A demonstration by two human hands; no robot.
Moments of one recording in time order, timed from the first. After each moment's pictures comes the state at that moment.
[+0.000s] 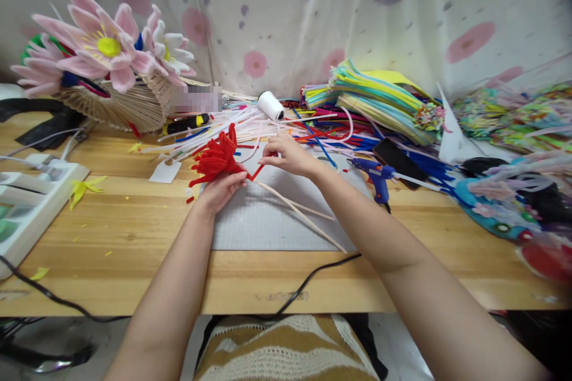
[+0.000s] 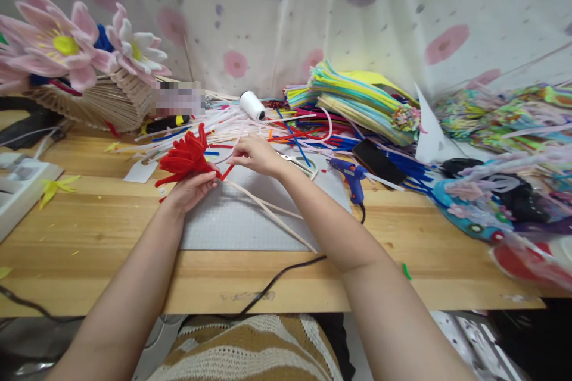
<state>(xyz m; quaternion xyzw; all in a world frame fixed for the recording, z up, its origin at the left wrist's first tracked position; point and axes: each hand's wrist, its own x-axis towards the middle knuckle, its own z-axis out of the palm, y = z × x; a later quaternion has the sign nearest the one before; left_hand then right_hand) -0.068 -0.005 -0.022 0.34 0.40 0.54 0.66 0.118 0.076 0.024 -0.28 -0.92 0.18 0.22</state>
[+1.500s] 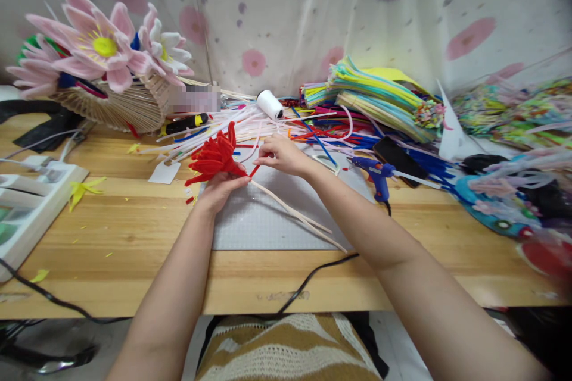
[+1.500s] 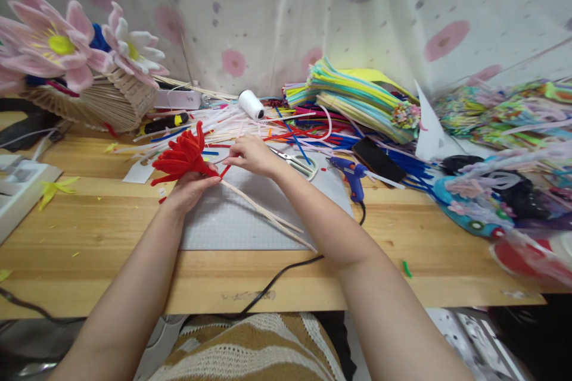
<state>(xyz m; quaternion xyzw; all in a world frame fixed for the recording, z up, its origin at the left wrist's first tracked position) -0.066 -0.006 -0.022 0.44 0.46 0.53 0.56 0.108 0.076 0.021 -0.31 -0.92 0.15 0.19</state>
